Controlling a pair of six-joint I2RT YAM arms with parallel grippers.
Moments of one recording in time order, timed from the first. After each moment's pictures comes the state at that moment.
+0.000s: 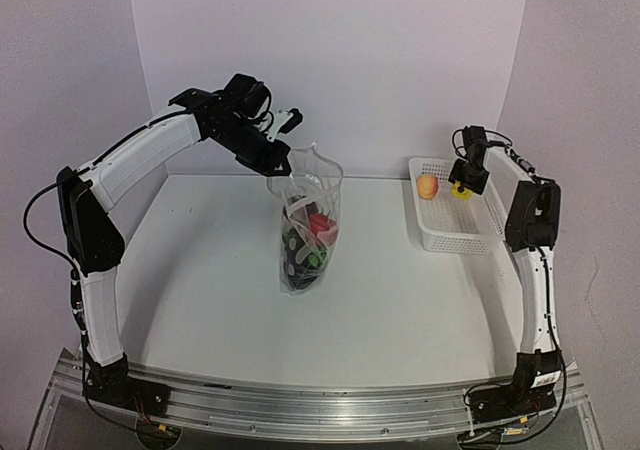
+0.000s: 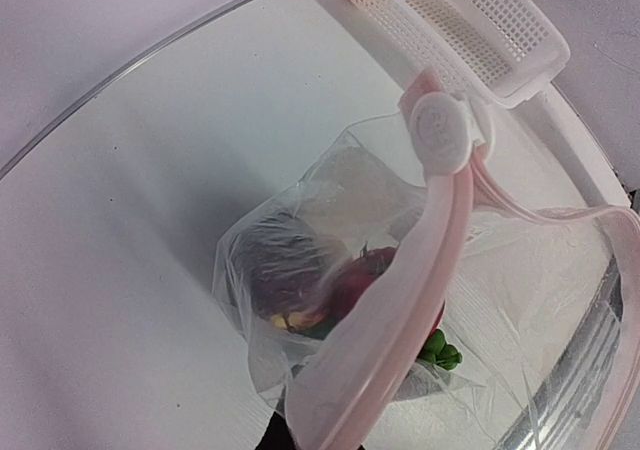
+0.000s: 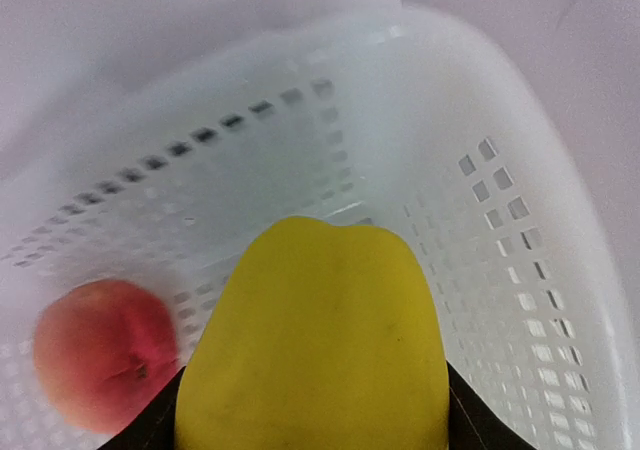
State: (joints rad) left arm -0.65 1.98 2.15 -1.01 0.22 0.00; right arm 0.02 2.54 2.43 -0.82 0.21 0.45
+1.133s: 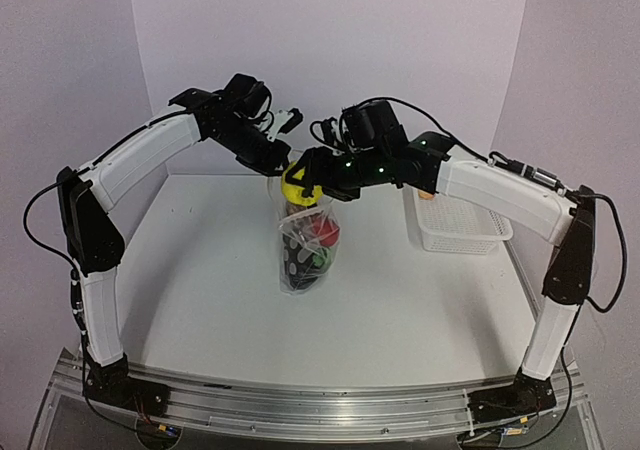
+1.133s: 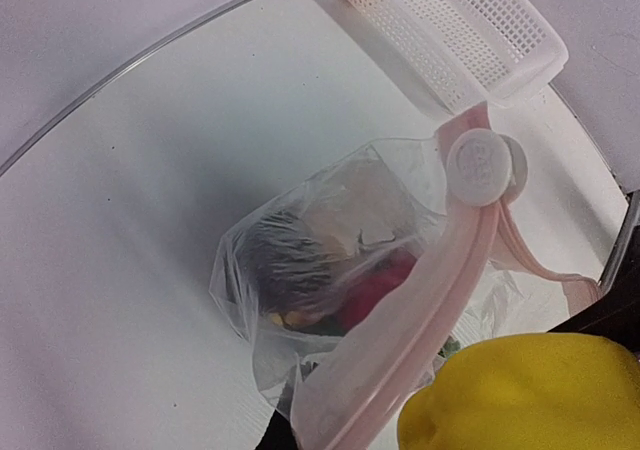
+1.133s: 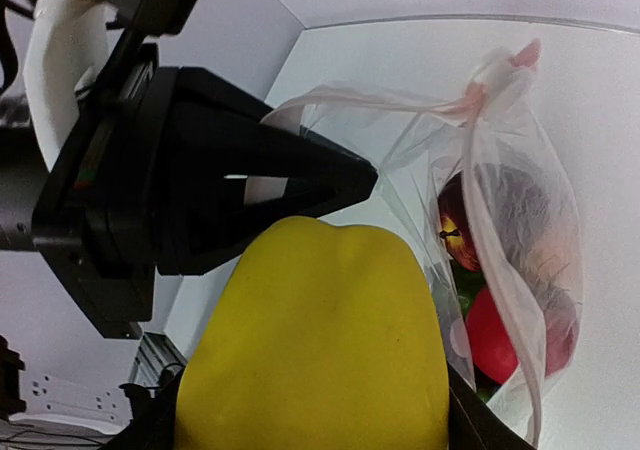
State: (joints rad) left arm -0.65 1.98 2.15 -1.01 0.22 -0.01; right arm 0.87 1.86 1.82 -0.47 -0.13 0.72
